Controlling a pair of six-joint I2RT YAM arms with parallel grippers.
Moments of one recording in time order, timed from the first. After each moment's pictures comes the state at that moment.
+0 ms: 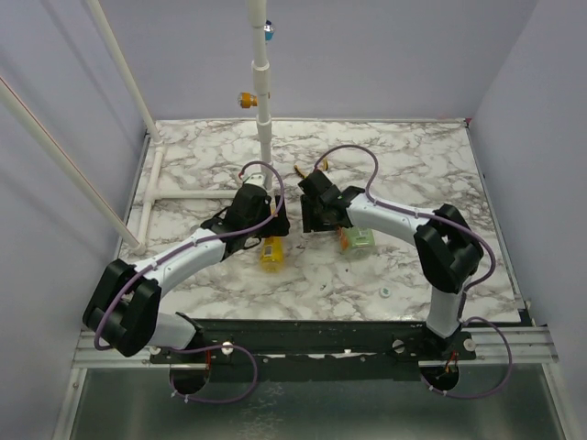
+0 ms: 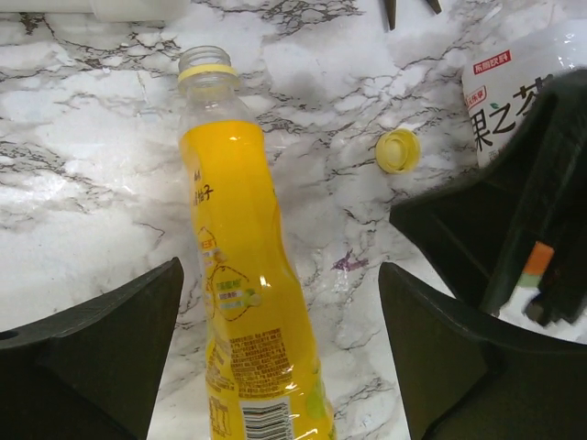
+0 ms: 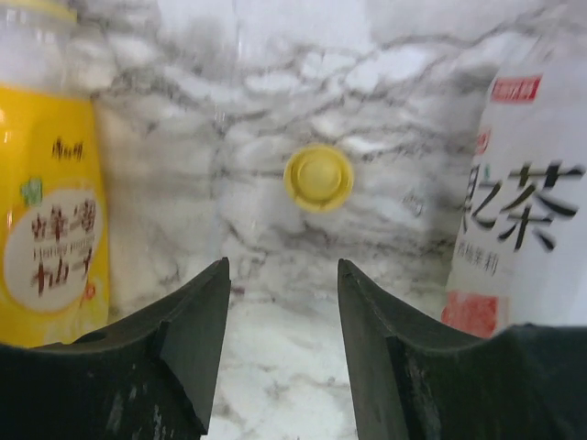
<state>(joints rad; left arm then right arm) -0.58 1.35 0.78 -0.12 -0.09 -0.52 0.76 1.85 1.29 -0.47 0.16 0.58</state>
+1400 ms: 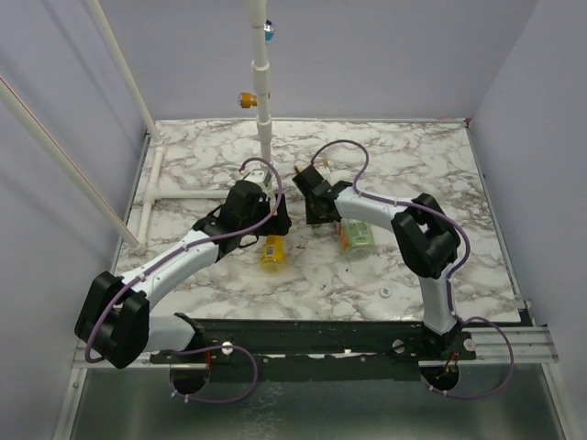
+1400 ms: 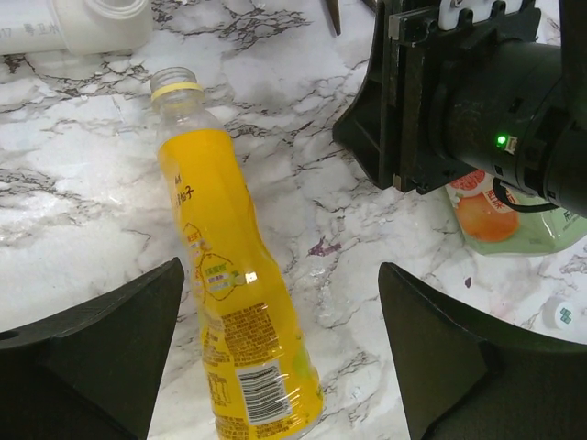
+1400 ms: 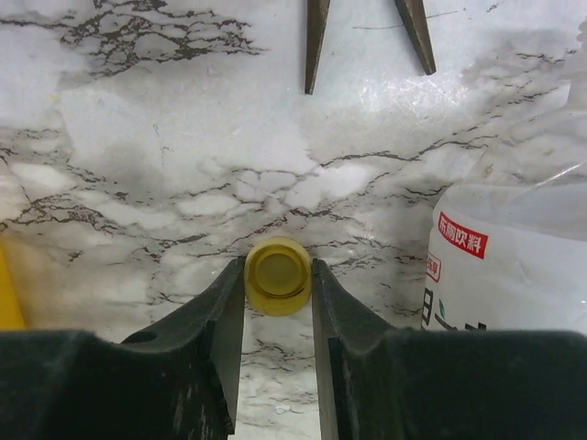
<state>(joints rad) -0.57 1.28 0.81 -0.17 0.00 -0.45 0.73 2.06 1.45 -0.48 0.32 0.53</state>
